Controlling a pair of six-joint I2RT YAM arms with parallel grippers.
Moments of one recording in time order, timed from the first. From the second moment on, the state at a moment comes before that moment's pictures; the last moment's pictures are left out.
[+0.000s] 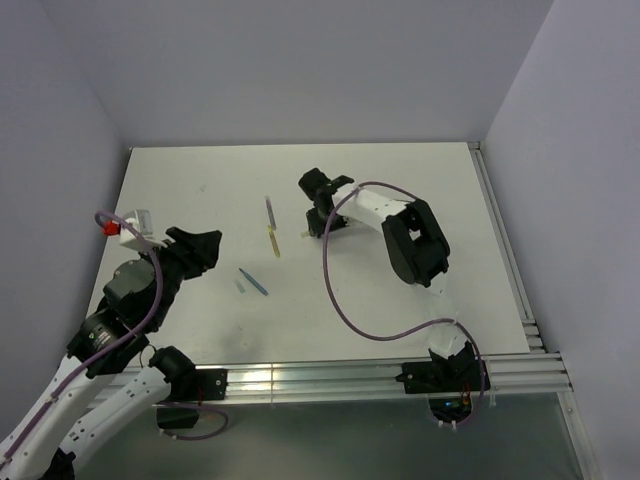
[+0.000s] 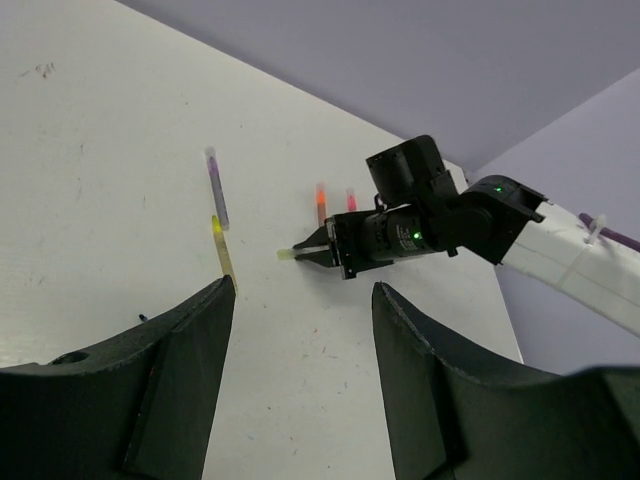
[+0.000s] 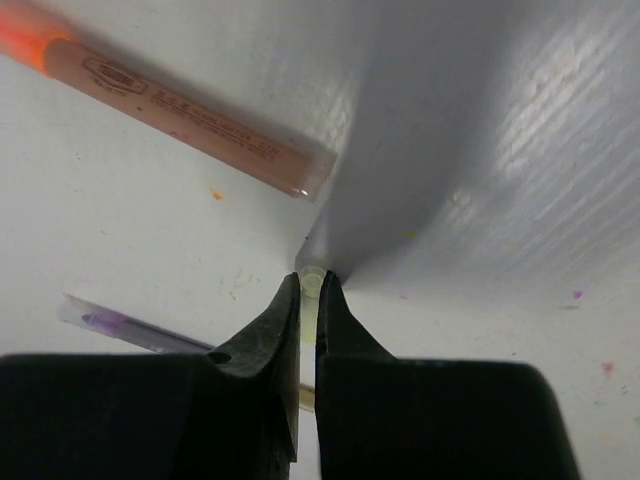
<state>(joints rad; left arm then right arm) -0.67 0.46 0.81 -0.46 -0.46 -0.70 0.61 2.24 1.76 -0.84 0.15 1.89</state>
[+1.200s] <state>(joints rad) -0.67 1.56 0.91 -0.15 -0.44 -0.83 0.48 1.63 1.27 -0.33 0.07 0.73</state>
